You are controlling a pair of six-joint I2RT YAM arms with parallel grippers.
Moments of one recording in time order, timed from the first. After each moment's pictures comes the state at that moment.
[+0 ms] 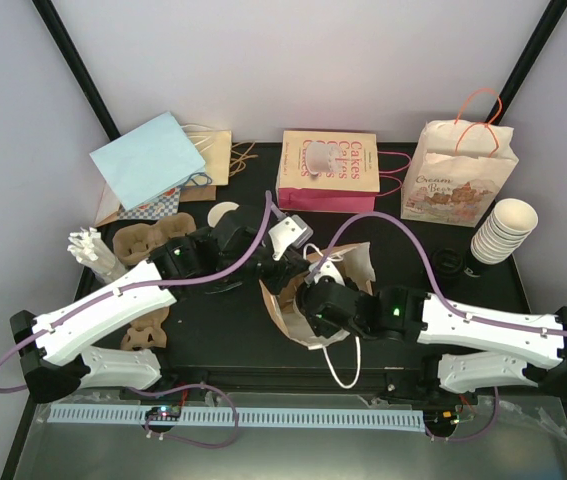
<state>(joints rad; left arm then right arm) -0.99 1.20 1.26 -0.68 0.17 -0.24 1.32 1.13 1.01 -0.88 0.42 0.57</state>
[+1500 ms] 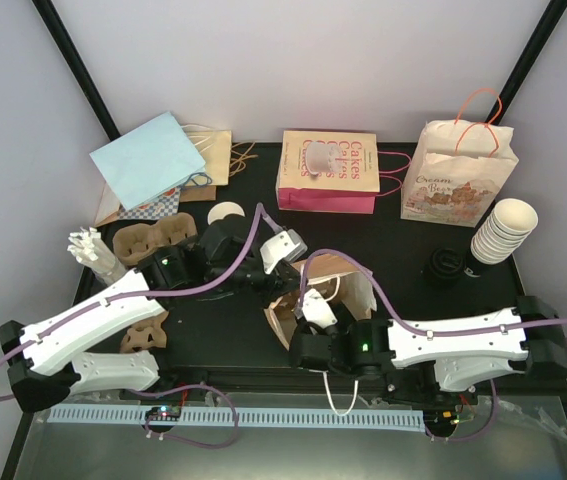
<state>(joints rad) -0.99 1.12 1.19 -0.66 0.31 -0.21 1.54 1.25 0.90 -0.84 0.70 0.71</state>
